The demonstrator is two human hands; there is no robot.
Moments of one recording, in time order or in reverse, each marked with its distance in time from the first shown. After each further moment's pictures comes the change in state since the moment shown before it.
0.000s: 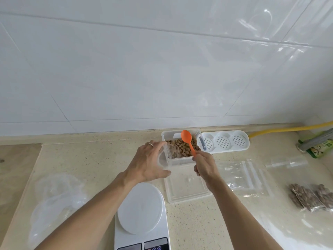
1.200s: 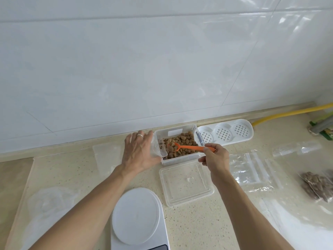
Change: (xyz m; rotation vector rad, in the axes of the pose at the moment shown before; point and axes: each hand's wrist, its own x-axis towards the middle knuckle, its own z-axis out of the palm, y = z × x) left_hand 0.047 -0.007 0.010 0.420 0.075 -0.140; right_hand 0.033 0.023 -0.026 0.394 0.271 0.141
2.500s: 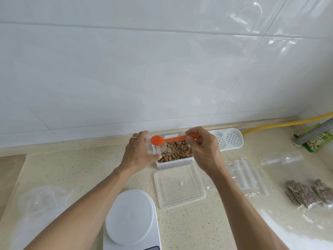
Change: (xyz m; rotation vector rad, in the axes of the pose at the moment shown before) left_hand -0.002 0.005 -0.003 -0.604 -0.022 -0.195; right_hand -0.044 -0.066 0.005 -0.260 -0.250 -0.621
